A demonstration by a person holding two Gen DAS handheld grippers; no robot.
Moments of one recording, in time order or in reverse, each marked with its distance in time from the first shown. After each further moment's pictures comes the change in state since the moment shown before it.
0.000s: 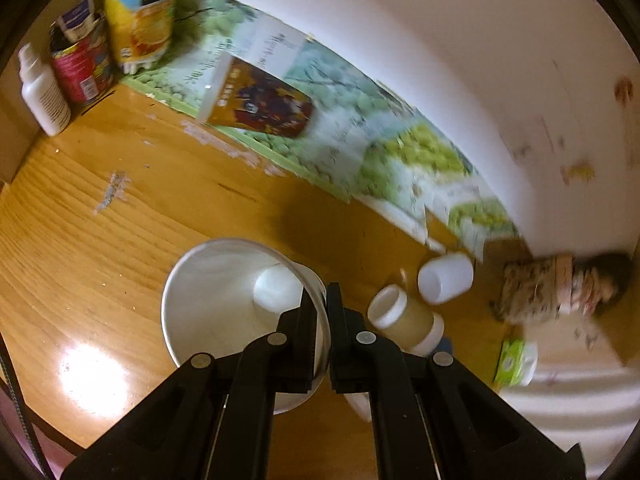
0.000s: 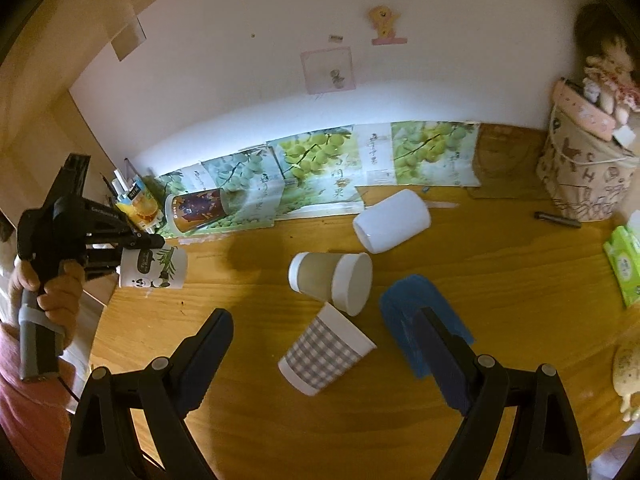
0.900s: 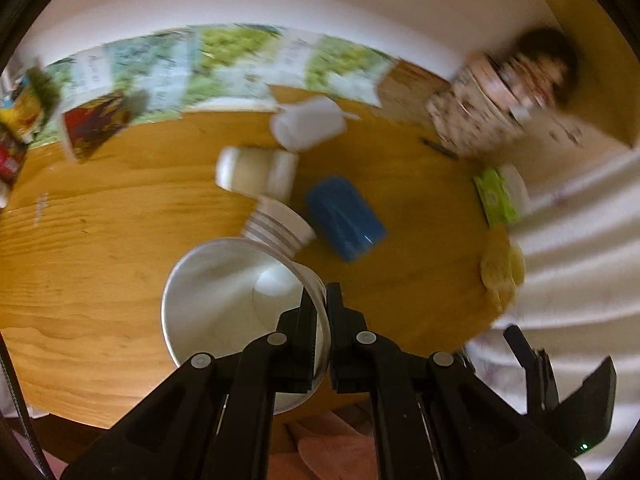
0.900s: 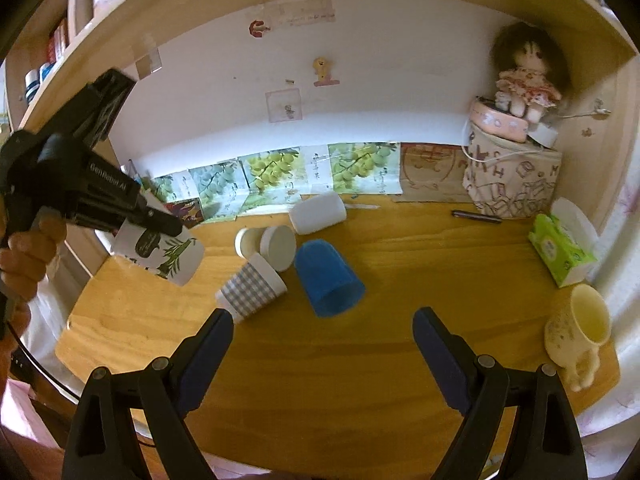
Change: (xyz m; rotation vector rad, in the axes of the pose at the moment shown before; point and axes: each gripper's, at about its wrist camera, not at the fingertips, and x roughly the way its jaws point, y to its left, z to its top) left arm -0.013 -0.150 -0.182 0.499 0.157 -0.005; right arm -0.101 -0.082 -0.100 -0.064 -0.166 -0.069
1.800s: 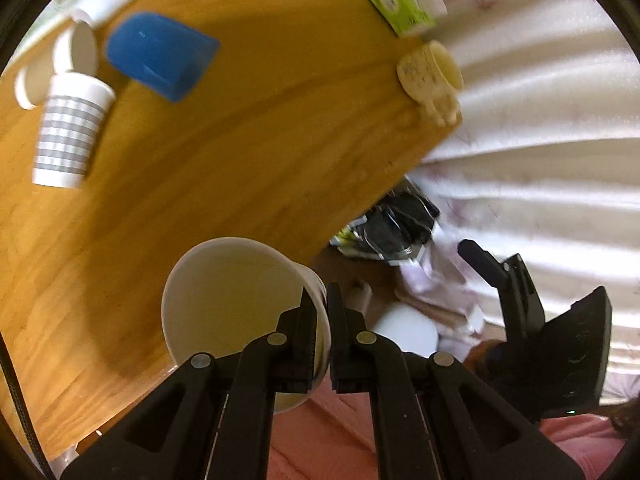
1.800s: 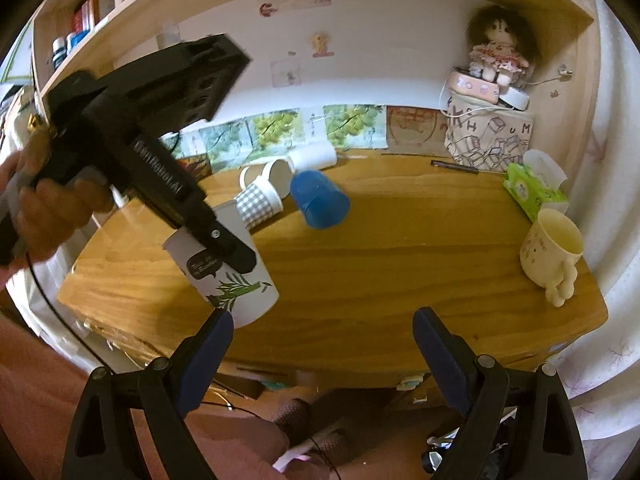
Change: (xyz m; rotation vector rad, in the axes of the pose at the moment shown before) left arm 0.089 -0.081 -0.078 0.342 0.489 -0.210; right arm -0.046 0.001 -0.092 -0.027 0.060 -0.008
